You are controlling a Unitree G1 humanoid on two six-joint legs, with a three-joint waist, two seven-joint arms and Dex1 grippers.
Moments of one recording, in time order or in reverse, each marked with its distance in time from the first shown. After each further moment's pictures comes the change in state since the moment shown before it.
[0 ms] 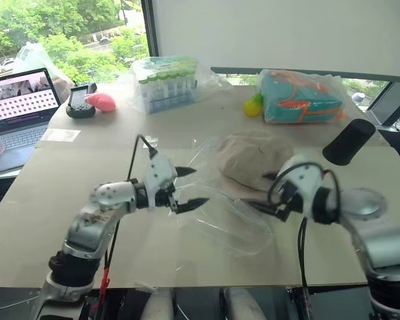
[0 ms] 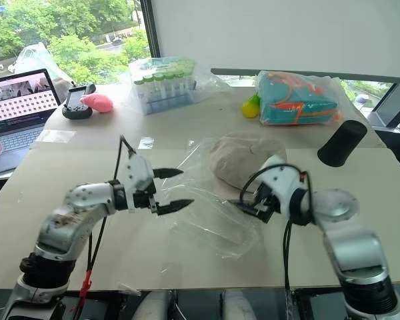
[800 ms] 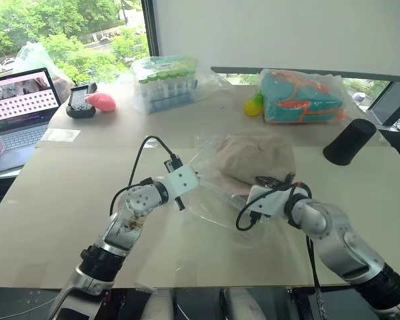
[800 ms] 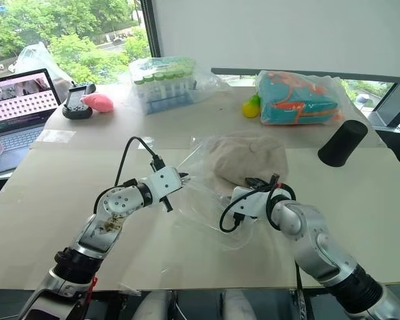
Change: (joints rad) left arm -0.024 -0.100 -0.260 0.209 0.602 -0.294 0.274; right arm 0.063 -0.120 0.568 0.176 -0.712 -0.500 -0.399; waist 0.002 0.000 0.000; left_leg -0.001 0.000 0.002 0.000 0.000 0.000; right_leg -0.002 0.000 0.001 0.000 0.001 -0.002
